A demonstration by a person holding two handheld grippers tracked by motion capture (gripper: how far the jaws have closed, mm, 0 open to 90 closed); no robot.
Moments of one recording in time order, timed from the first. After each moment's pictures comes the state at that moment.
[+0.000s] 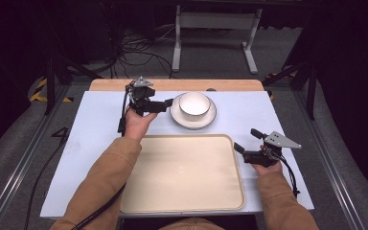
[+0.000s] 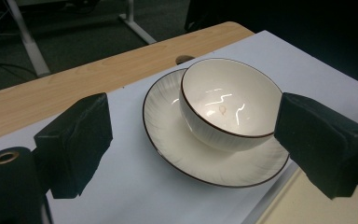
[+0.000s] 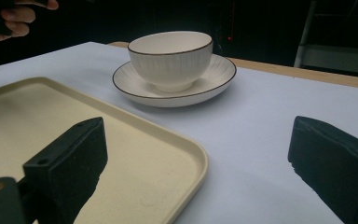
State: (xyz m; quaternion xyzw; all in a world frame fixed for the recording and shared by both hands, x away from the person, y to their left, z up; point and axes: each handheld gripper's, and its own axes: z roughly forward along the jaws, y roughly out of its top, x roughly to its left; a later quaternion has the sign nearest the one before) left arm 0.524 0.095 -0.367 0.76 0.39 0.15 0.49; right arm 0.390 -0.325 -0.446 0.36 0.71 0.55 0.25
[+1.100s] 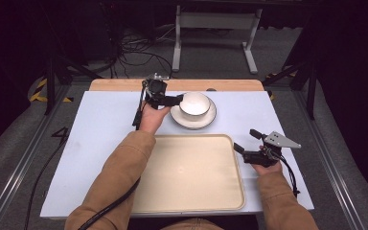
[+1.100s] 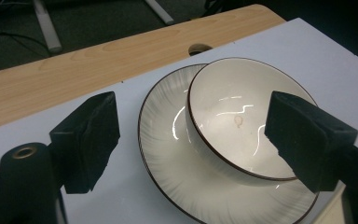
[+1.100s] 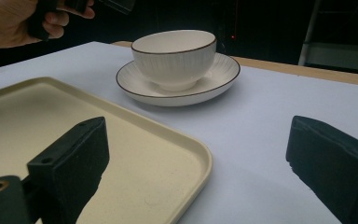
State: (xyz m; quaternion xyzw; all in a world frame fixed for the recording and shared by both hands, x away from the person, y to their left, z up) left arm 0.556 0.049 -0.378 0.77 0.44 0.14 0.44; right arm 0.390 -0.324 -0.447 0.36 0.71 0.55 0.25
